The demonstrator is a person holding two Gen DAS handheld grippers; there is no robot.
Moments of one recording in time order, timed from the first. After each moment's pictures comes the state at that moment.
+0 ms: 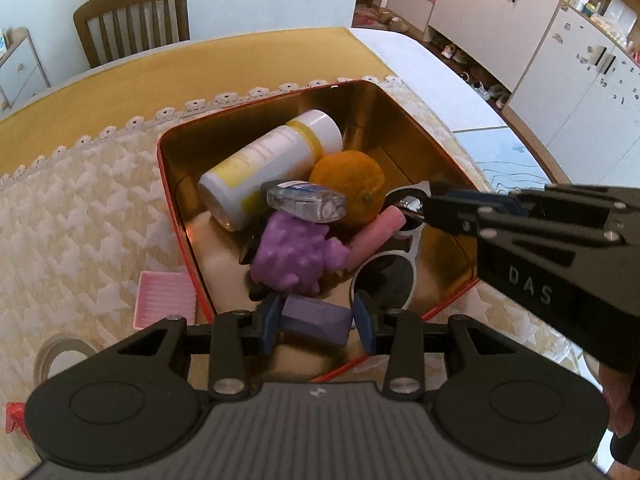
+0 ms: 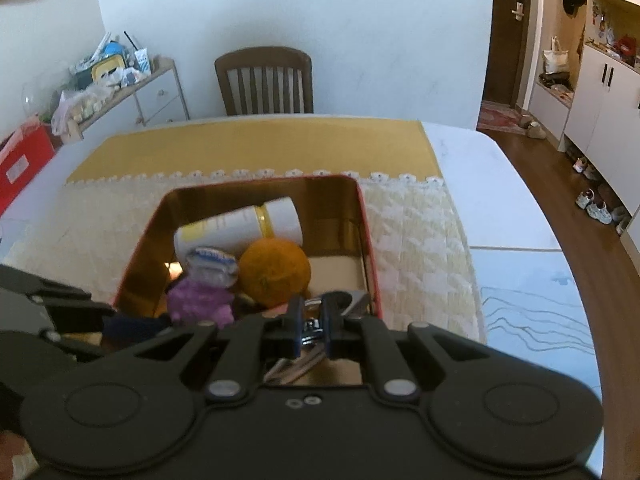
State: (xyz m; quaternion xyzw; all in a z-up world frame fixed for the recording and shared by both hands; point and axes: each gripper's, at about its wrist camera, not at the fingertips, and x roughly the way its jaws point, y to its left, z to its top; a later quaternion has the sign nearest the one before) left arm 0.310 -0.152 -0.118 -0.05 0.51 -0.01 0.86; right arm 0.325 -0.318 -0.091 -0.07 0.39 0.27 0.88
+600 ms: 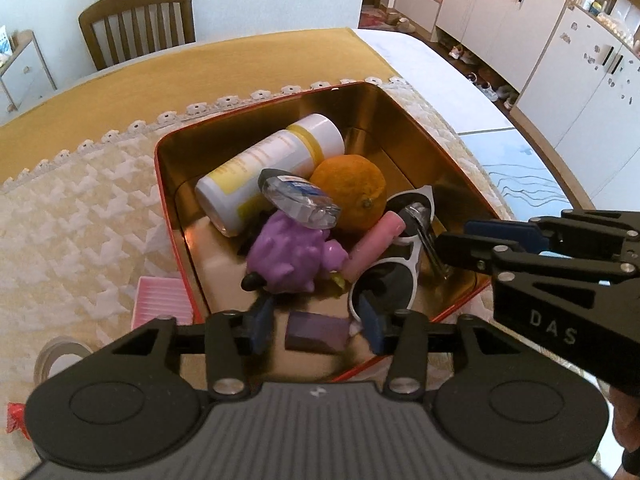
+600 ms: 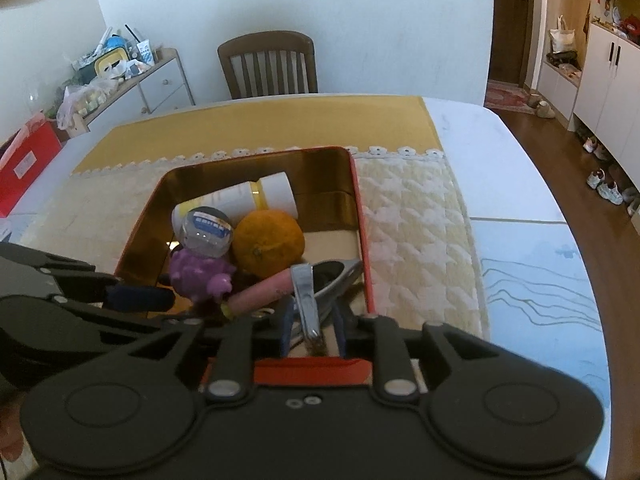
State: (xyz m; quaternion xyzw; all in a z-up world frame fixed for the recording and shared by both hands) left arm 0.315 -0.159 -0.119 -0.04 0.50 0.01 0.86; right arm 0.325 -0.335 -0.094 -0.06 0.42 0.28 0.86
